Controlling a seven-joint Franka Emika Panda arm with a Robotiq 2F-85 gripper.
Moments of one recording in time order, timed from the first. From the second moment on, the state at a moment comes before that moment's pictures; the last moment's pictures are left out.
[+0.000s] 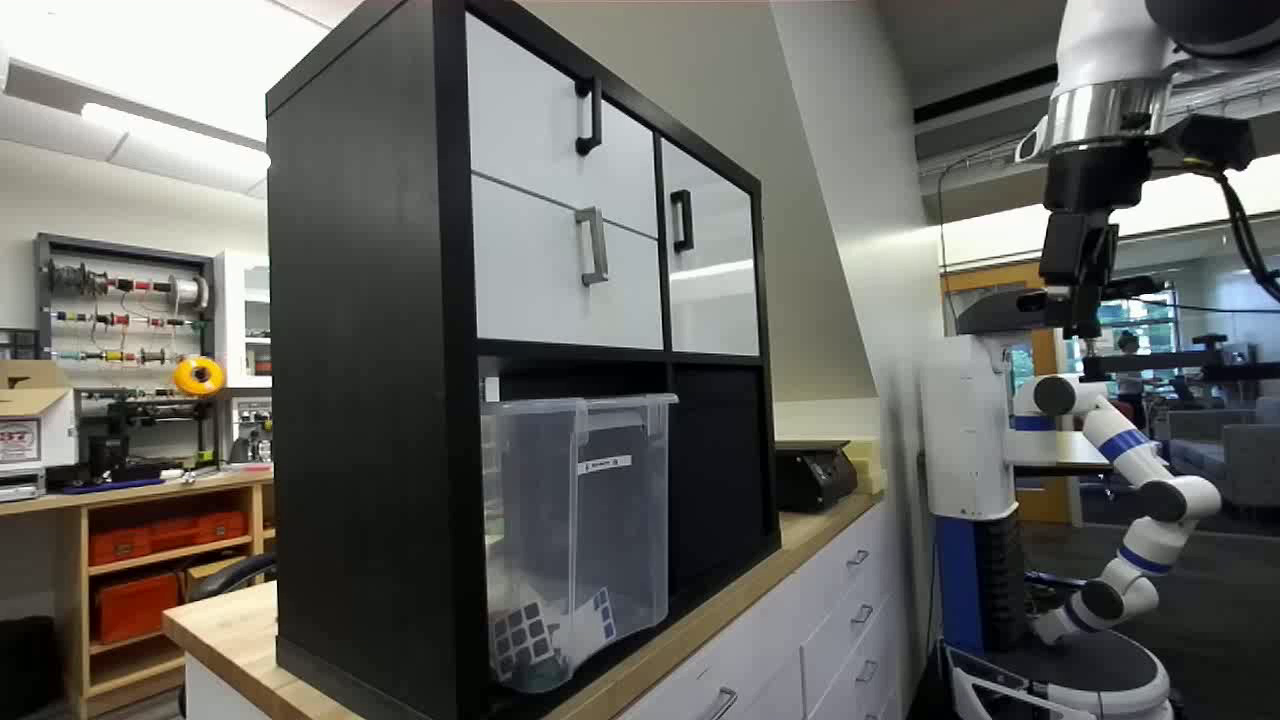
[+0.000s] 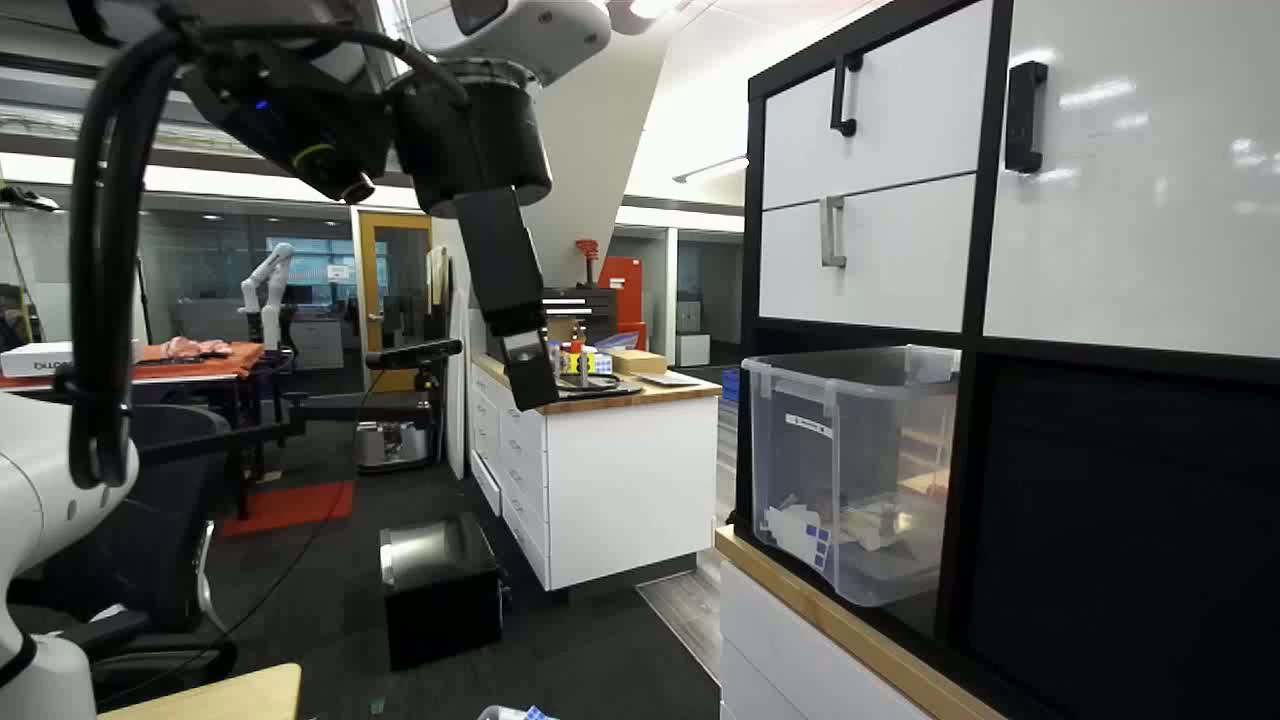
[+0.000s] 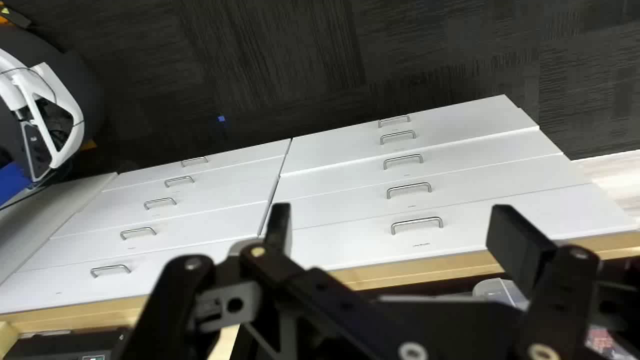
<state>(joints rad) -0.24 -0.84 -0.16 -2.49 -0.19 1.91 -0.03</state>
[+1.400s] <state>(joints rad) -0.18 -0.81 -0.15 -2.53 -0.19 1.90 -0.08</state>
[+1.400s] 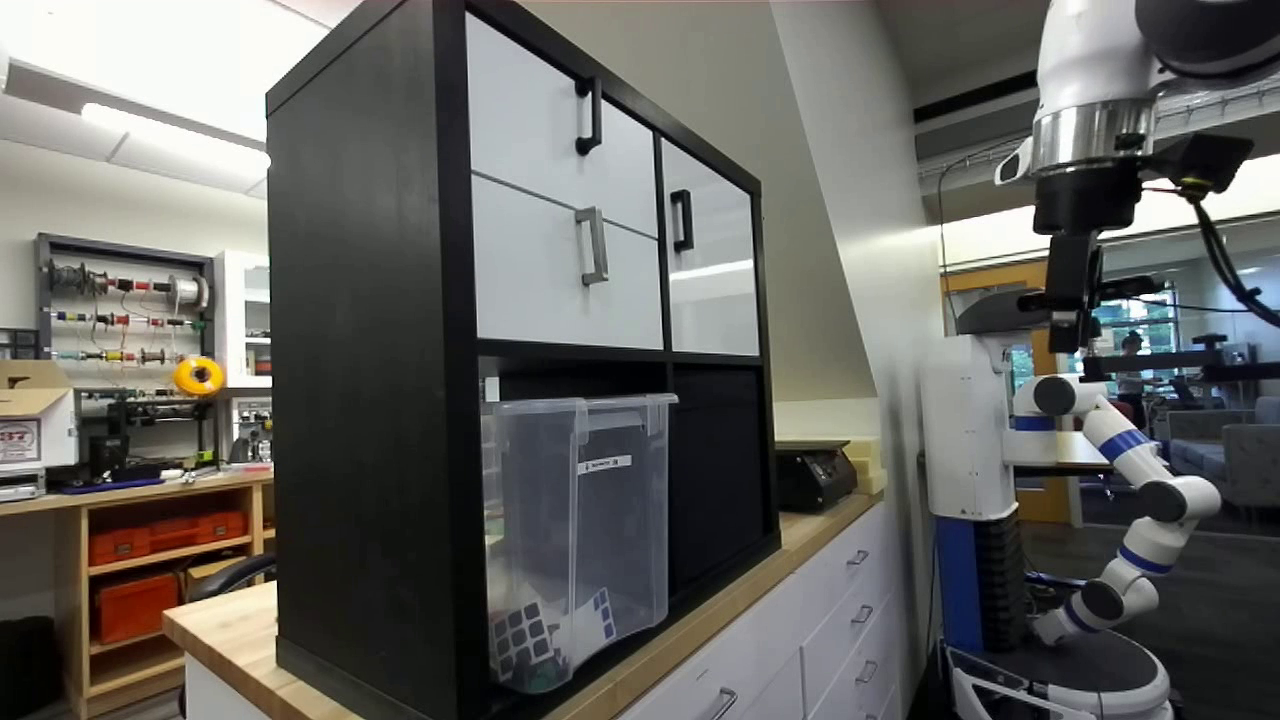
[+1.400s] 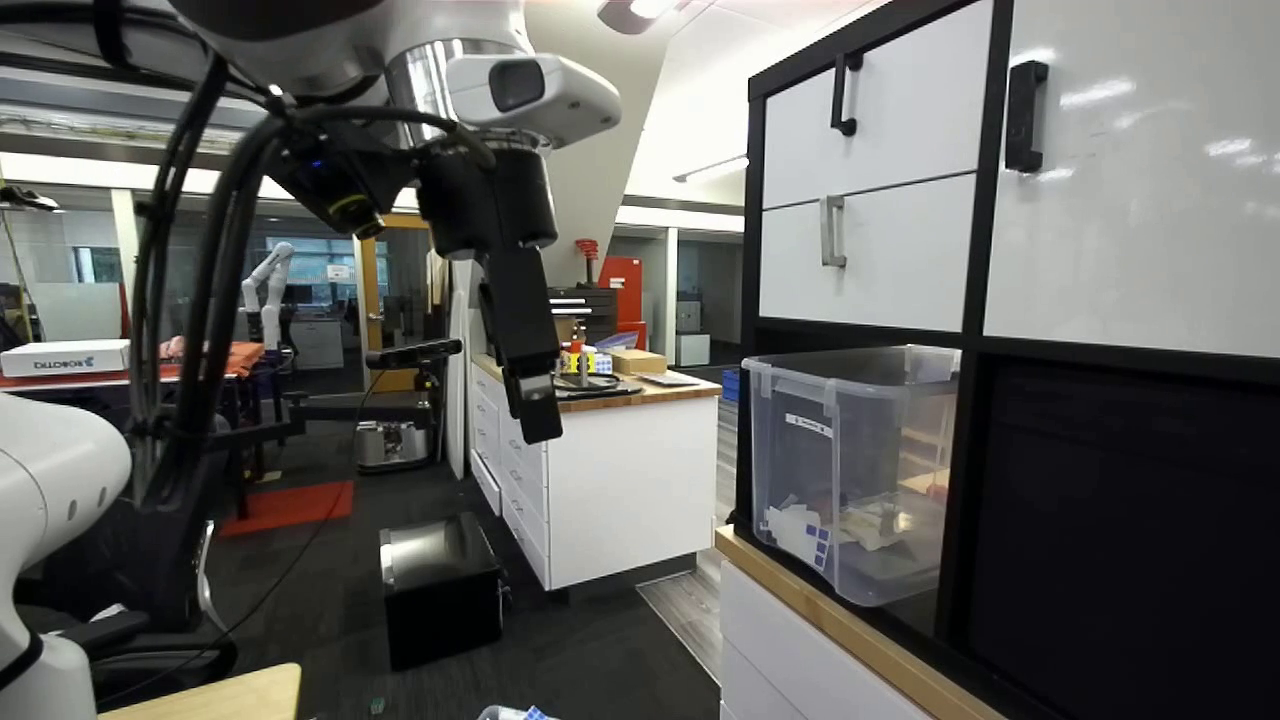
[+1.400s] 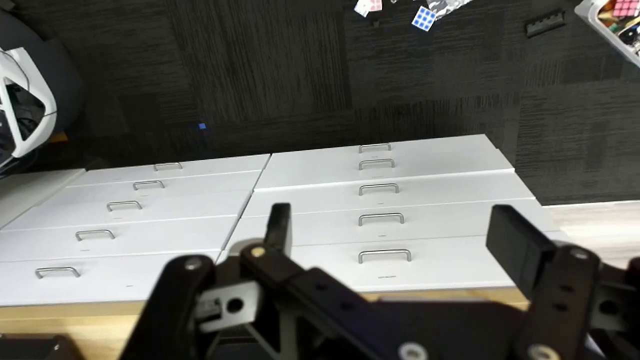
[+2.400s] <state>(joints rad) -0.03 -0.58 -0.01 -2.52 -0.18 2.00 -0.09</state>
